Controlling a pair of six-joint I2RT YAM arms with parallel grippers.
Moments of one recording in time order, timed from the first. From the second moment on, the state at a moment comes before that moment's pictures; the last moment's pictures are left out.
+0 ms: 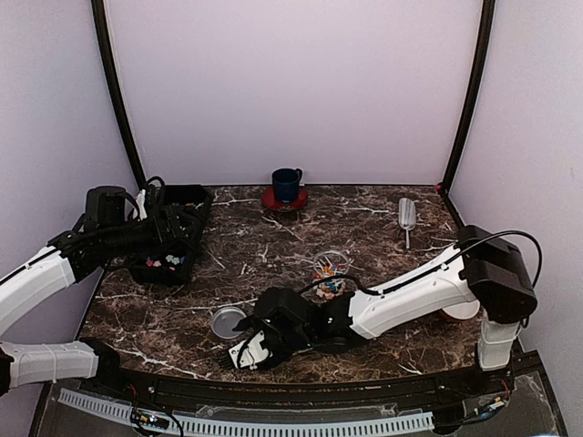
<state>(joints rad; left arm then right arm) -0.34 0.94 0.73 -0.28 0.30 -0.69 1.38 1.94 1.16 0.09 0.03 -0.91</state>
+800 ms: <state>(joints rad) -0.33 0.91 0.69 -0.28 0.31 -0.71 1.36 2.17 1.36 0.05 0.12 -0.85</state>
